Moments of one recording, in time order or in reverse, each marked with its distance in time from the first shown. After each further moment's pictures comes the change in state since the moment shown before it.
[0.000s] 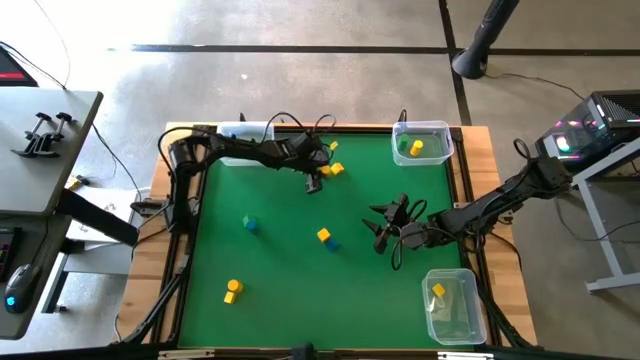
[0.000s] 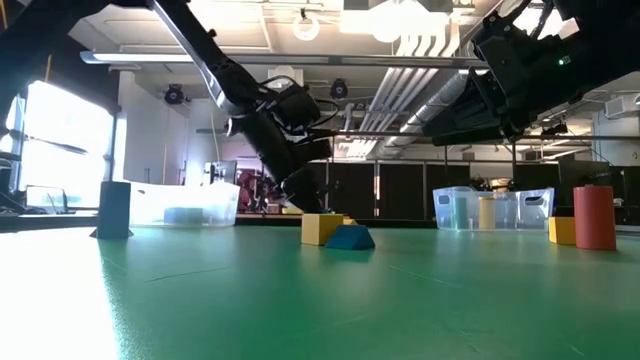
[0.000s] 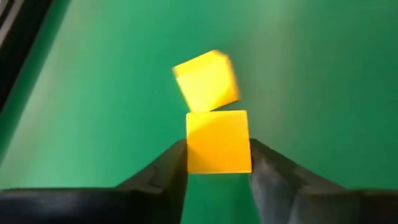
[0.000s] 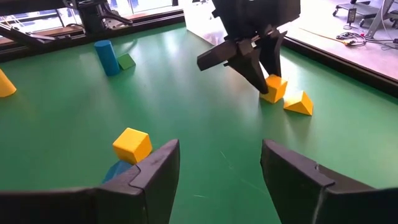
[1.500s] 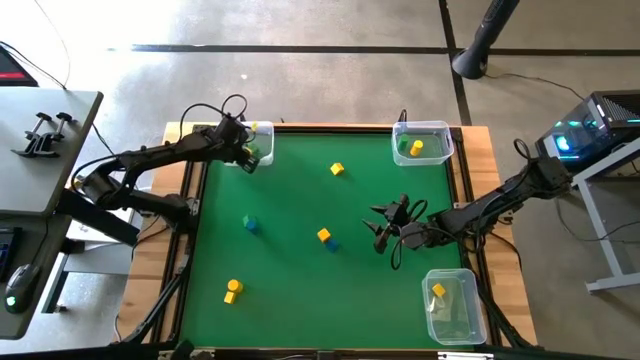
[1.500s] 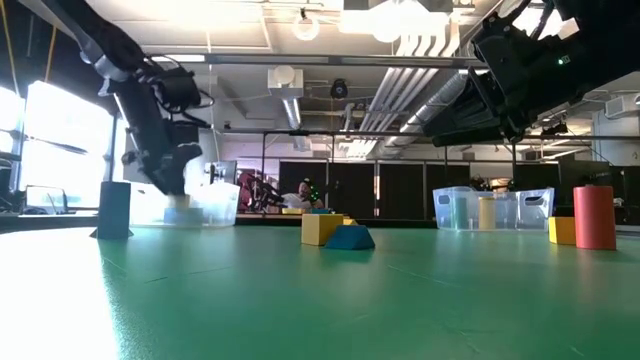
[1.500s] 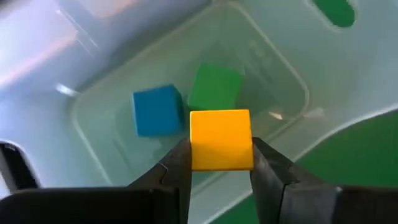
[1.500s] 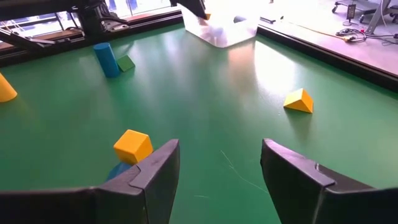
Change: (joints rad) left arm 0.424 -0.703 -0.544 -0.316 -0.198 -0.352; right arm 0.000 0.000 0.000 -0.002 0.002 0.025
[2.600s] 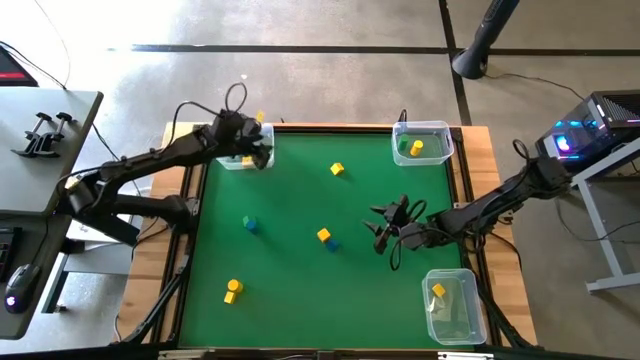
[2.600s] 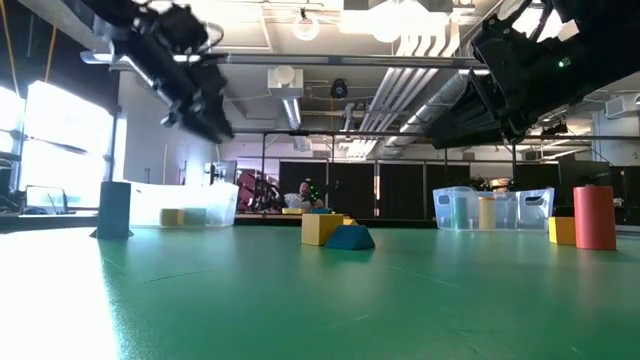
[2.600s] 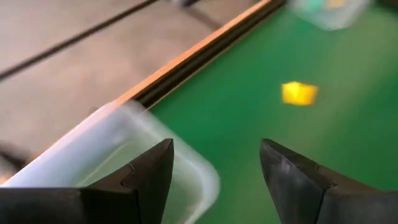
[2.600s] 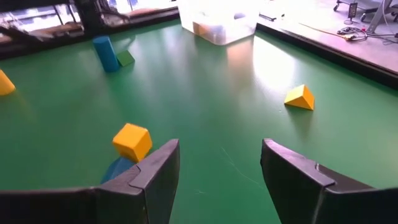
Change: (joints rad) left arm -0.209 -0.160 0.117 0.117 0.101 -0.022; right arm 0.000 0.012 0.000 -0.005 -0.008 -0.002
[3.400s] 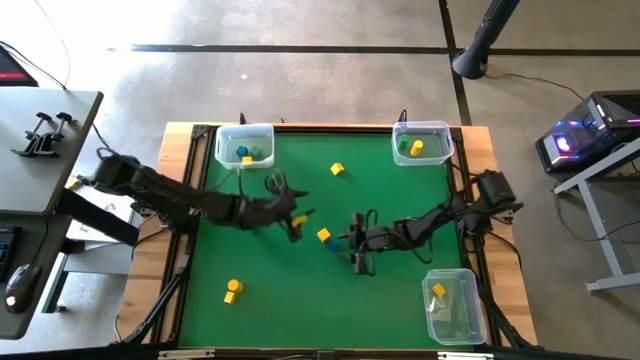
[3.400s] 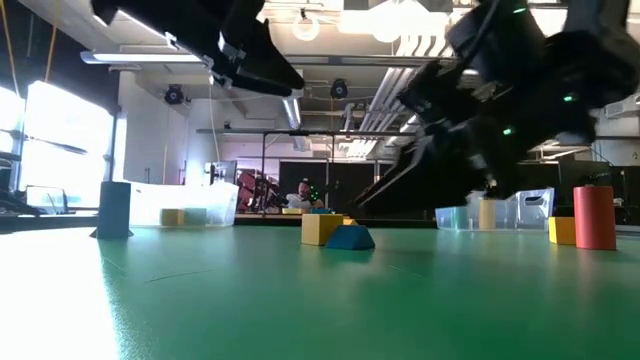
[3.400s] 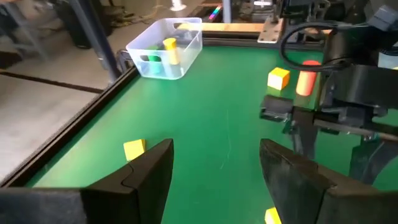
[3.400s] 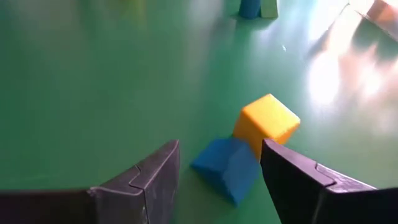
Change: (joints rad) left arm -0.855 0.259 0.000 0.479 -0.579 -0.033; right arm -0.114 0.525 0.172 0.403 -0.543 -0.461
